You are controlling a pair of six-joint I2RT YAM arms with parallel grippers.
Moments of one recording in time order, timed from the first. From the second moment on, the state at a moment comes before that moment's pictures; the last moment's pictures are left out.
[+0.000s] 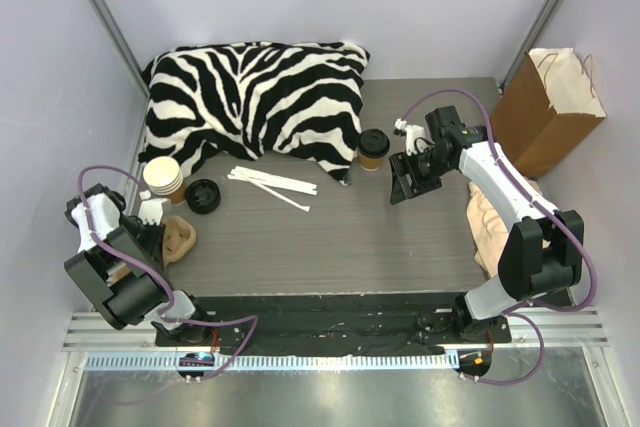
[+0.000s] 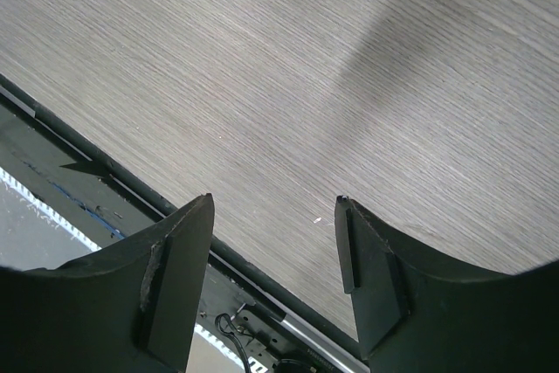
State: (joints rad) left arm 0.70 1.42 0.93 -1.20 0.21 0.86; right arm 0.21 1.52 1.26 -0.96 -0.45 -0.16
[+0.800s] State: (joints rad) left arm 0.70 1.26 0.97 -1.25 0.21 0.85; right arm 0.21 1.54 1.26 -0.96 -0.46 -0.16
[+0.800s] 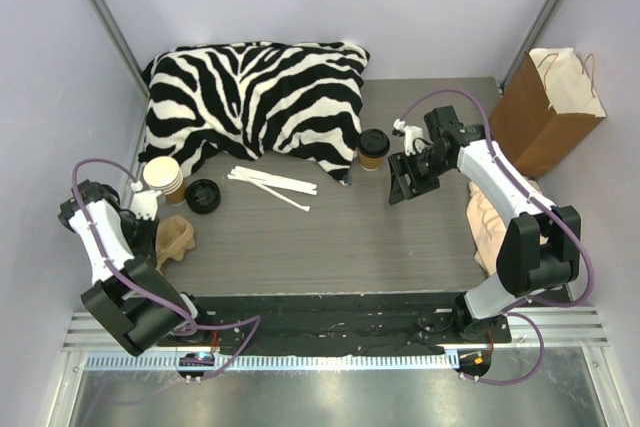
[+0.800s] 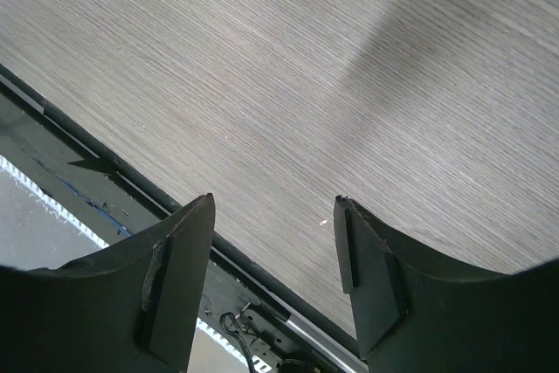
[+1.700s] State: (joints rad) left arm 0.70 0.96 0.81 -1.13 0.26 0.91; right arm 0.46 1.63 1.52 -0.95 -0.53 -0.17
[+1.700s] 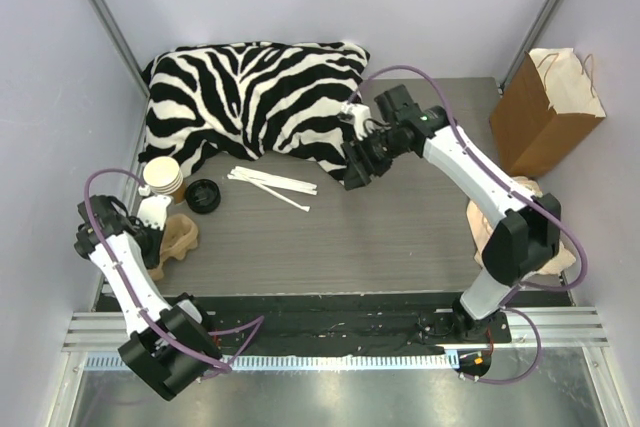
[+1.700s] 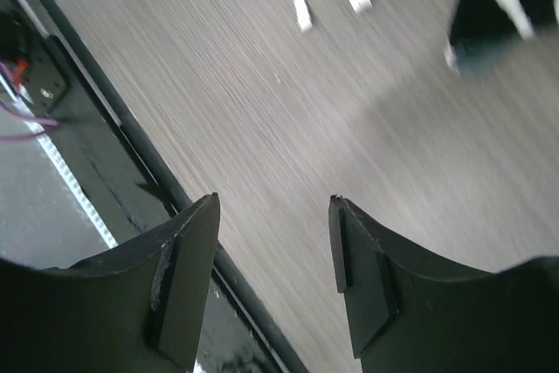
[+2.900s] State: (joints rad) left arm 0.20 0.83 0.70 -1.02 0.44 0.89; right arm 0.82 2.00 1.71 -0.50 -0.55 0.40
